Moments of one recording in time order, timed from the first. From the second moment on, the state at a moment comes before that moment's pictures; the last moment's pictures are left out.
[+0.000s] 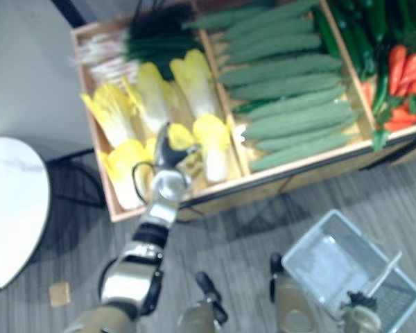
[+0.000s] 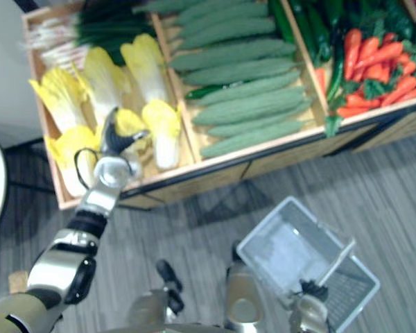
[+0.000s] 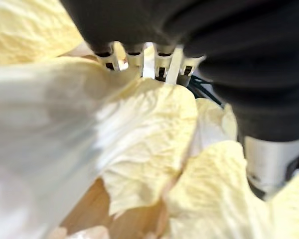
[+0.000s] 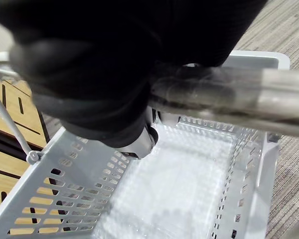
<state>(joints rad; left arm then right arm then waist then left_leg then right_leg) -0.72 0.24 -0.03 0.70 0.34 0.03 0.43 0.01 -0.08 -0.55 0.83 0.04 -0.02 -0.29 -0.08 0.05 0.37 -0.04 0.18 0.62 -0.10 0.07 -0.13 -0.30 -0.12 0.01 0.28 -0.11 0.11</state>
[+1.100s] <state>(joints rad) -0.51 0.27 -0.12 0.30 0.56 0.05 0.43 0.04 -0.08 -0.61 0.94 0.05 -0.01 -0.30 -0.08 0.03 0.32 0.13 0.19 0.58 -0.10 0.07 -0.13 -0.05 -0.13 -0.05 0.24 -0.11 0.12</state>
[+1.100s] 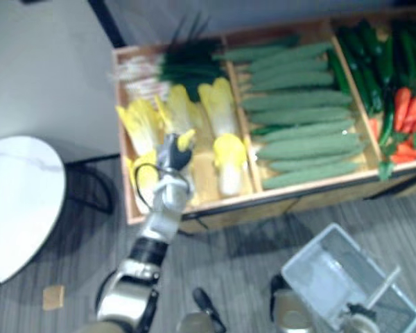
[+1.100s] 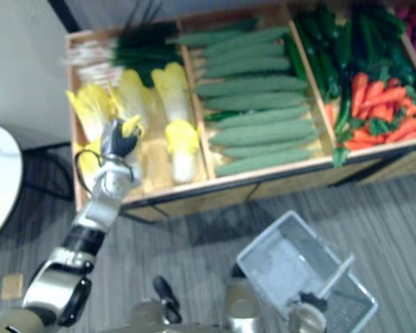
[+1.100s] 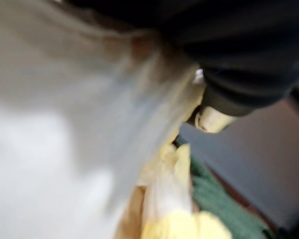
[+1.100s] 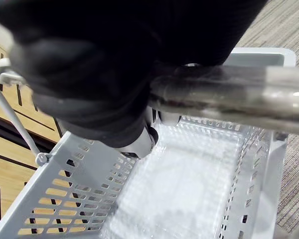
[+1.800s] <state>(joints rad) -0.13 0.14 -0.45 0.35 0.47 -0.12 0.17 -0.02 -0.06 -0.27 0.75 -0.12 0.02 -0.29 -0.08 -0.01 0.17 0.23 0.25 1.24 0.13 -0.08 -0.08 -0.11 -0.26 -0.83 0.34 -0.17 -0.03</state>
